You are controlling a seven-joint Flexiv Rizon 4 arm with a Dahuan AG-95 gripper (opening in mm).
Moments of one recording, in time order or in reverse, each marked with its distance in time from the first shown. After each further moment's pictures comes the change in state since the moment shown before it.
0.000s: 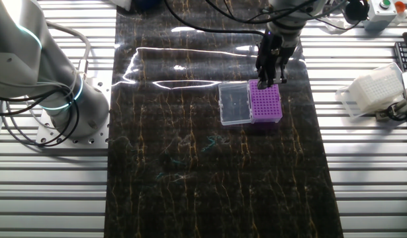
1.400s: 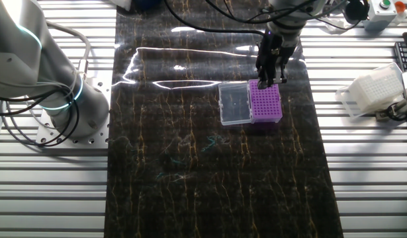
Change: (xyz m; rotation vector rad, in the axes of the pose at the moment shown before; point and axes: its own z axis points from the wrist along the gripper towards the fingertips) arm 0.000 0.000 0.000 -0.001 -0.003 0.003
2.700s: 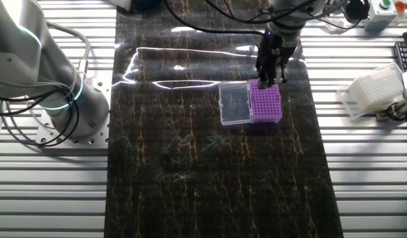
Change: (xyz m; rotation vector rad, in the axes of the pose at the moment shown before) arm 0.000 0.000 0.000 0.001 0.000 -0.022
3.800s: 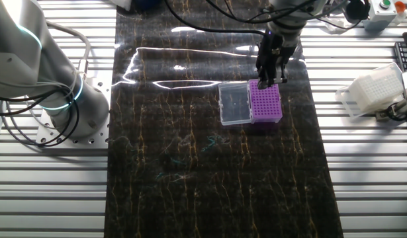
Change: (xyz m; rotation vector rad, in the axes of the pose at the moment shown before) arm 0.000 0.000 0.000 0.001 0.002 0.021
